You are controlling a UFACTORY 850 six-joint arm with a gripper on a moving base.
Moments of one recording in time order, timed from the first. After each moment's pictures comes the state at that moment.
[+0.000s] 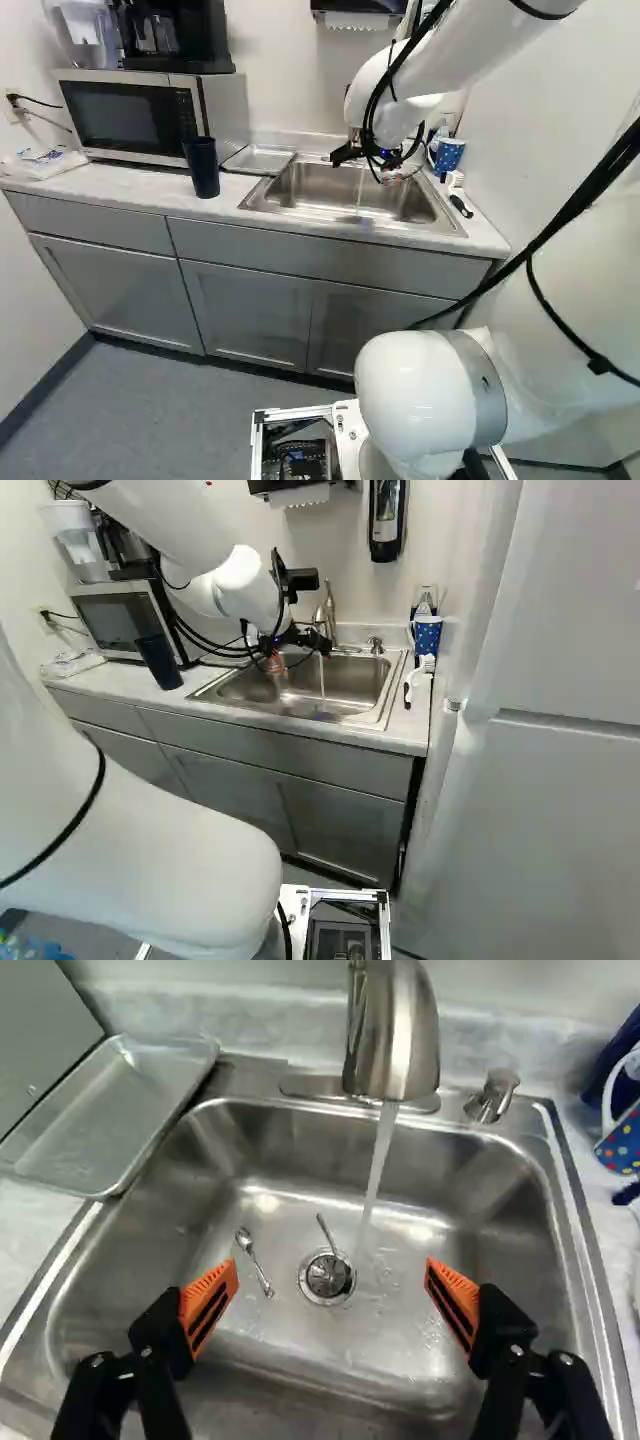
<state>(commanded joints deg) -3.4 13.3 -42.7 0.0 -11.1 0.0</state>
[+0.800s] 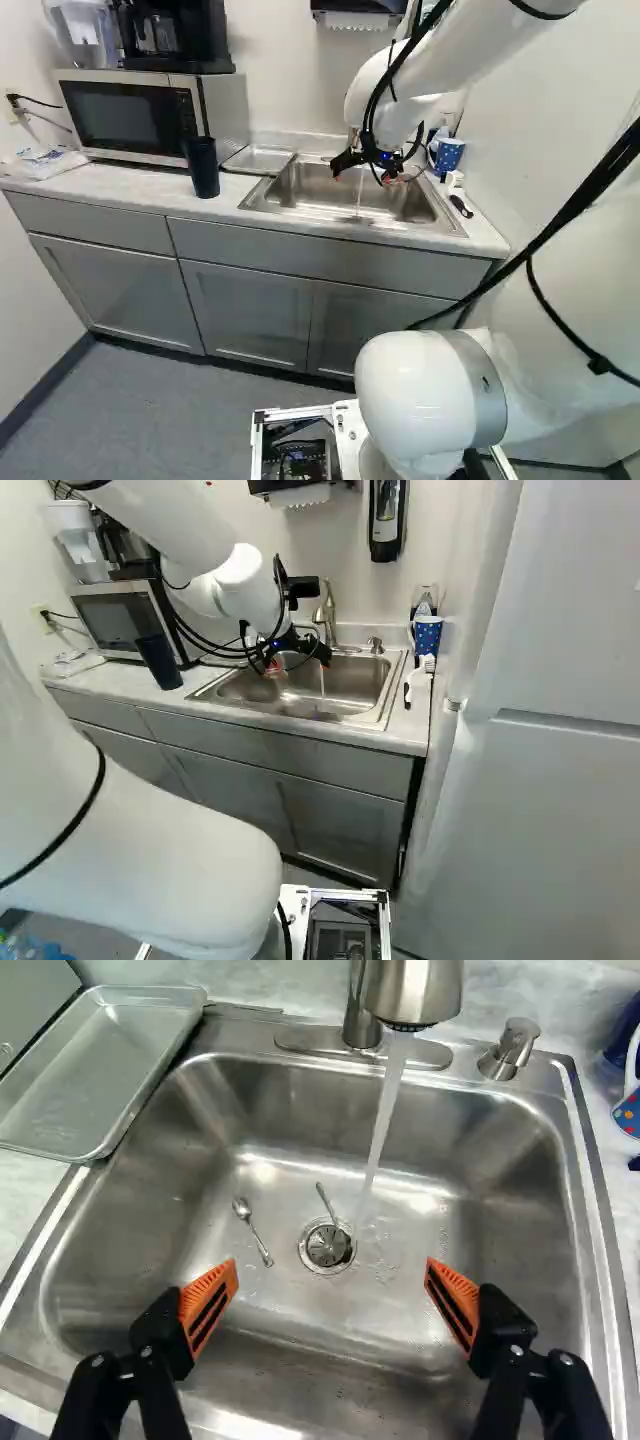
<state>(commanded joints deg) -3.4 13.3 -42.7 0.0 -13.9 0.0</state>
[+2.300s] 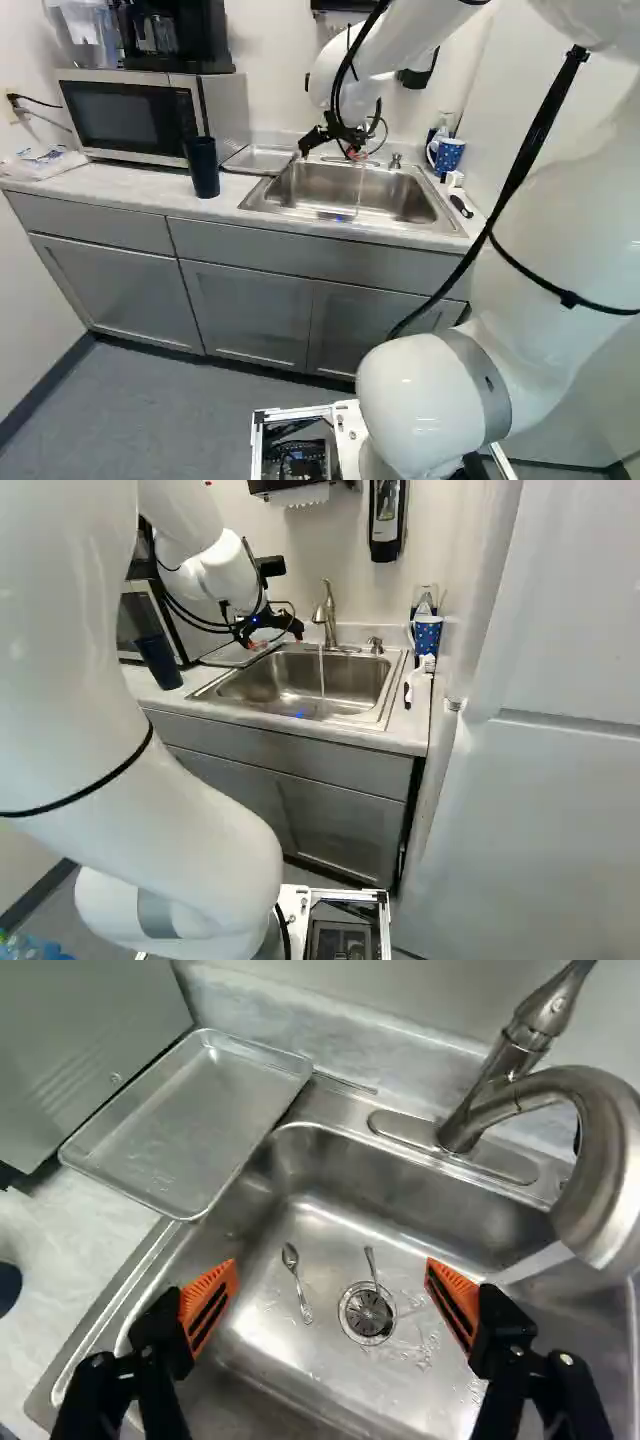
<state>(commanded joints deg) 6.7 2.2 -57.0 -3.7 -13.1 0.0</state>
